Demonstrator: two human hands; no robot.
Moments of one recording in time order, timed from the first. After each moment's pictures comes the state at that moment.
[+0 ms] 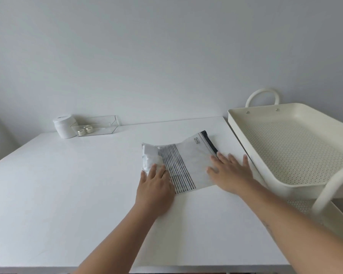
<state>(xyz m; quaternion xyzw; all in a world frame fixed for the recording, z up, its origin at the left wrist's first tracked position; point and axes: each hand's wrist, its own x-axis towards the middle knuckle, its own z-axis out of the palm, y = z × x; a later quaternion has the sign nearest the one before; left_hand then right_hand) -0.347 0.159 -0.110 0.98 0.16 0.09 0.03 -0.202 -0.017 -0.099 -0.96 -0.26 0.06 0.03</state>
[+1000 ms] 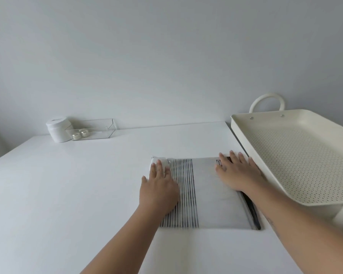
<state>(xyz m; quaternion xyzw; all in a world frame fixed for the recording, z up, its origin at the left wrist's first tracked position) -0.304 0.173 -0.112 0.97 0.23 0.04 0.03 -0.143 -0.009 -0.114 -0.97 -0.23 0.05 0.03</state>
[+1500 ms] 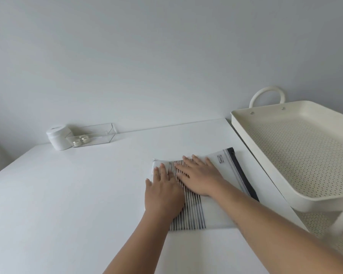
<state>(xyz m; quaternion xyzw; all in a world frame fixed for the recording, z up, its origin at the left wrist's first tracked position) -0.302 0.168 -0.115 0.97 0.22 0.03 0.01 -0.188 0.074 -0.116 -0.91 -0.41 0.06 0.10</state>
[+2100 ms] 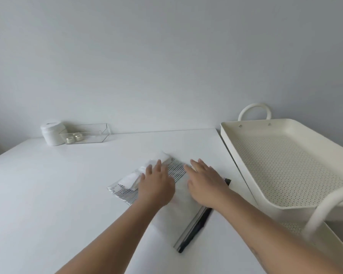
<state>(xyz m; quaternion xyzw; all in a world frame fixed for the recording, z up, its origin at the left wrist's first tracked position) -0.284 0.154 -0.094 0.97 0.22 0.09 0.08 -0.211 0.009 -0.083 -0.91 -0.40 -0.01 0.09</state>
